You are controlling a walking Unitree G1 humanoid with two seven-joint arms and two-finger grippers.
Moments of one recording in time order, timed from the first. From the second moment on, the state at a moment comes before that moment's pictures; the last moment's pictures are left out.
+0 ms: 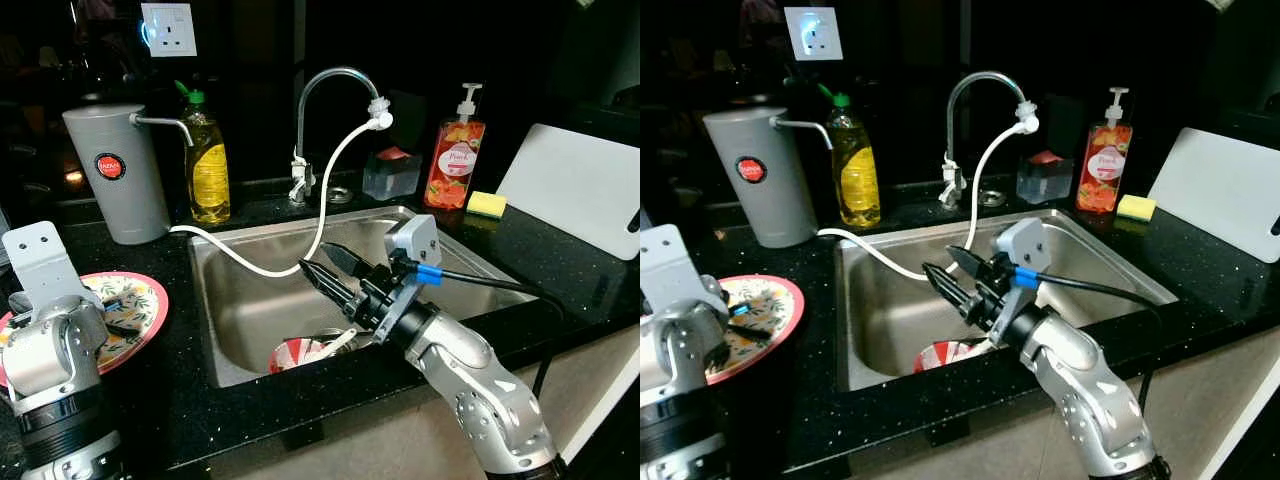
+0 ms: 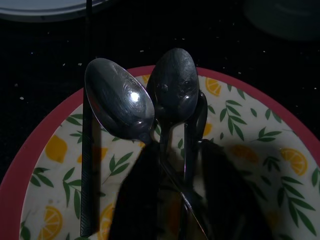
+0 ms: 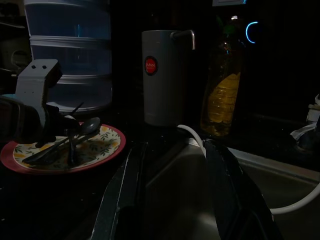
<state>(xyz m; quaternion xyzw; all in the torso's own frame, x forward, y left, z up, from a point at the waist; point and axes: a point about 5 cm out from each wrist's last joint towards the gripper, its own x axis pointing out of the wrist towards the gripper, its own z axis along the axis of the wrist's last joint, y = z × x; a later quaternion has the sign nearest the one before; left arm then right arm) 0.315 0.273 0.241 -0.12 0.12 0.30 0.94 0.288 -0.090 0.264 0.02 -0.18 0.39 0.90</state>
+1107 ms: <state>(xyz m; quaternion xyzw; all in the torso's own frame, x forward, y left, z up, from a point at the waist) 0.318 0.275 0.229 -0.12 0.14 0.31 0.93 0.287 -0.089 0.263 0.02 -0.18 0.40 0.90</state>
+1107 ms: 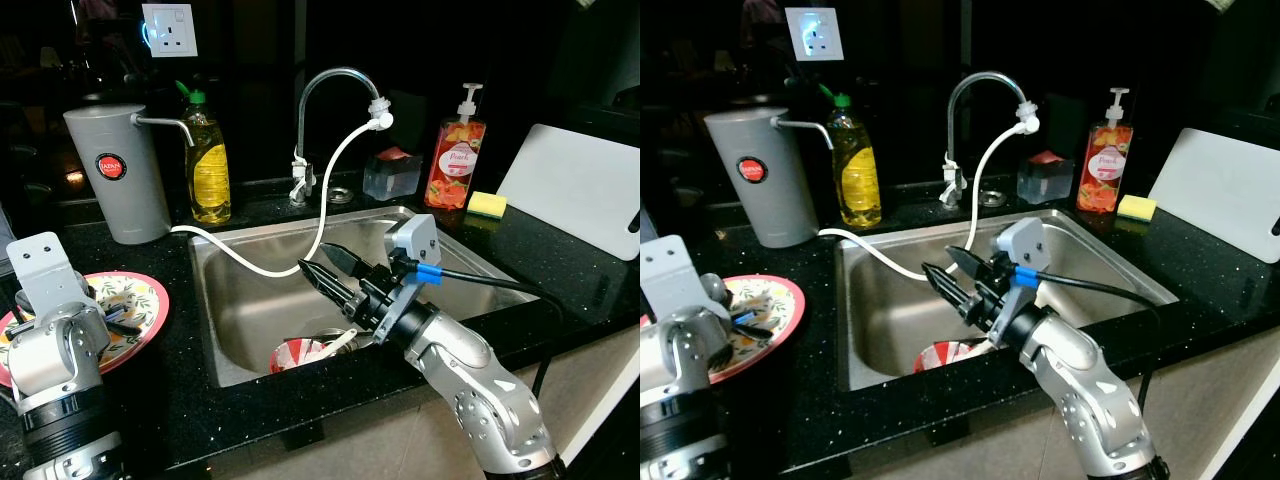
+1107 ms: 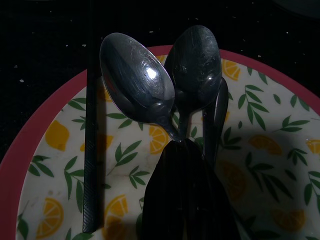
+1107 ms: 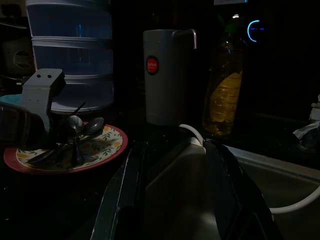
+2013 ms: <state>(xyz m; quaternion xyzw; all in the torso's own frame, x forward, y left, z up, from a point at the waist) 0.318 0.275 0.228 -0.11 0.13 0.32 0.93 0.287 -0.089 0.264 0.02 -0.18 0.40 0.90</state>
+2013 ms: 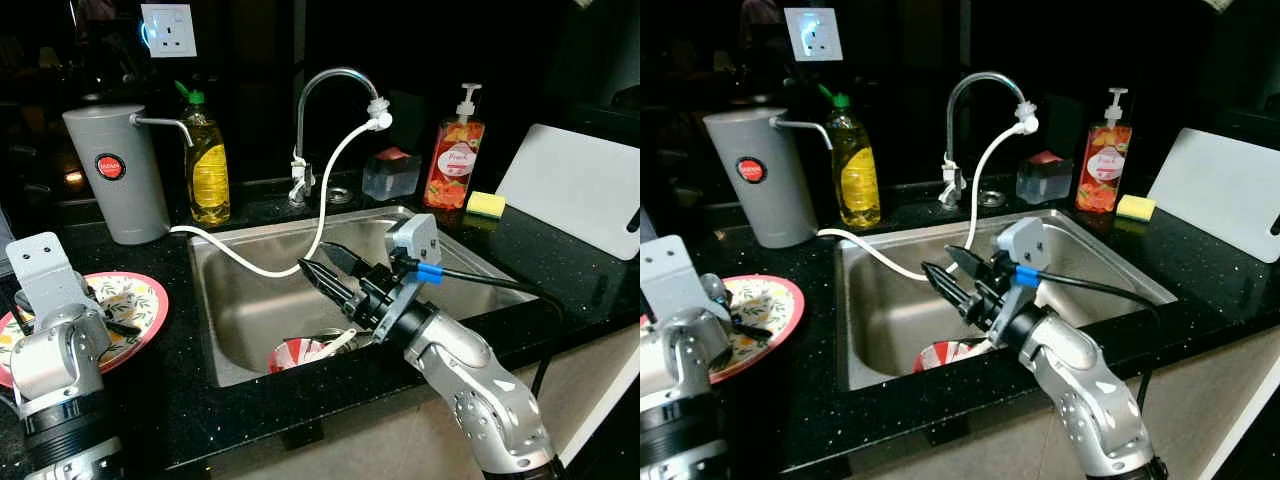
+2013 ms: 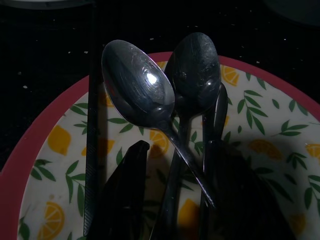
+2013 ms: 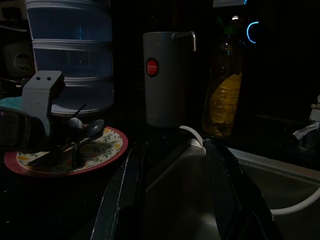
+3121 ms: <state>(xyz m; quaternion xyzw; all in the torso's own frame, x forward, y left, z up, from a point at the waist) 0.317 0.276 0.226 -0.12 0.14 0.32 0.93 0.287 -0.091 0.267 0.03 -0.19 0.39 0.90</state>
